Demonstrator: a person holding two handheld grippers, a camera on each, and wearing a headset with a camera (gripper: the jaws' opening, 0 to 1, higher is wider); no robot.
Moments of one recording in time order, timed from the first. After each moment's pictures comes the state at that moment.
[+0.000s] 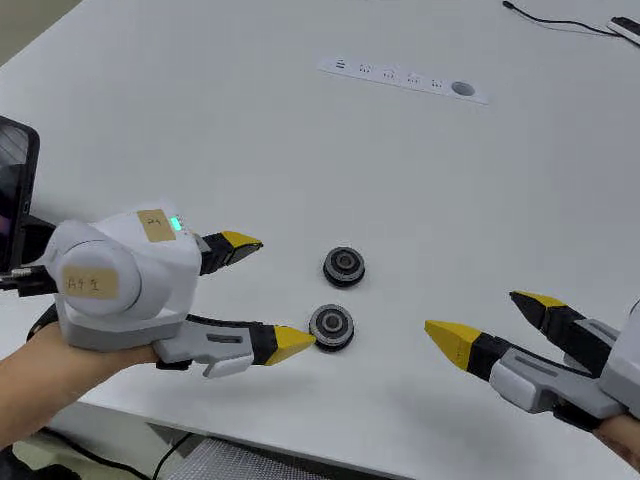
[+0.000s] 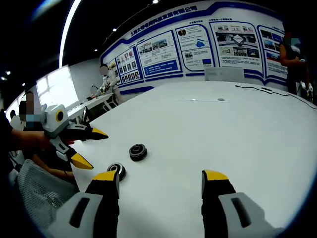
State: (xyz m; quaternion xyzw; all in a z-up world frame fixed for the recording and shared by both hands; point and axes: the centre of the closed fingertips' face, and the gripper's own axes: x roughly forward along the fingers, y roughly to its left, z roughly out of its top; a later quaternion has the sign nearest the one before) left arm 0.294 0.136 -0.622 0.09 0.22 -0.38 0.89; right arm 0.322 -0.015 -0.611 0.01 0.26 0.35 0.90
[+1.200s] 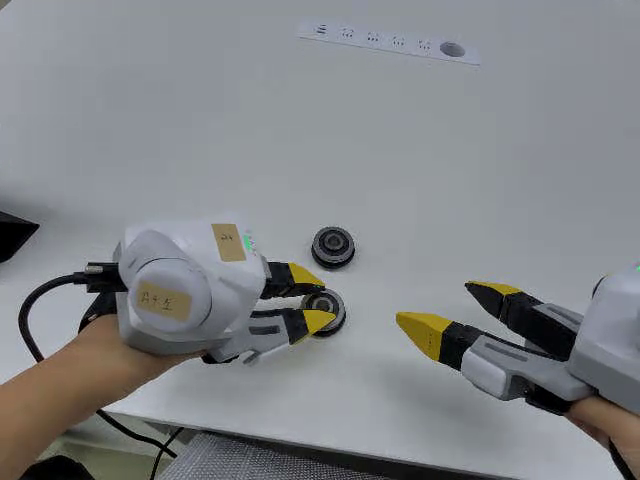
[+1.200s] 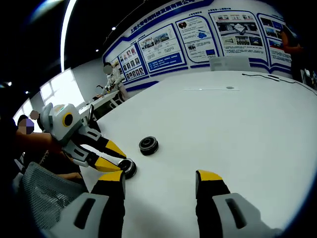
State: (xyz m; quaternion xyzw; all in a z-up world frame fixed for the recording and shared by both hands) left arm 0.290 0.091 -0.647 0.16 0.24 -0.46 0.84; right arm 0.310 0.005 -0.628 0.04 0.29 0.38 0.88
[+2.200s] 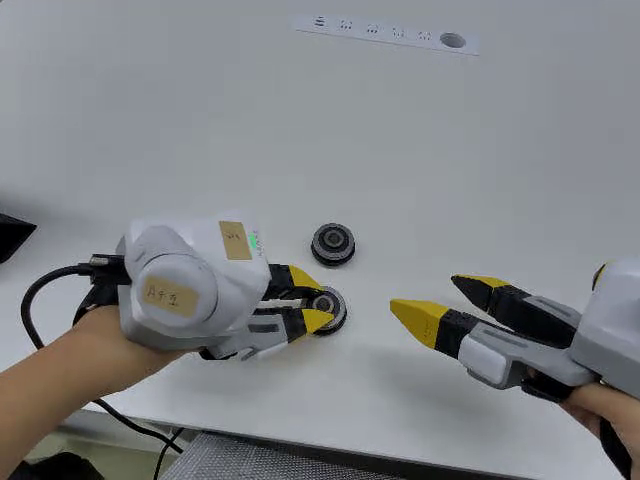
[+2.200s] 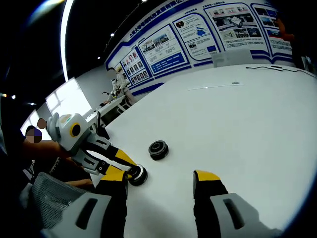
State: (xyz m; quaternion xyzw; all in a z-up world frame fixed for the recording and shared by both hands) left arm 0.289 0.092 -0.653 0.18 0.25 -0.47 0.82; right arm 0.309 0.022 -0.622 0.09 0.30 0.41 0.86
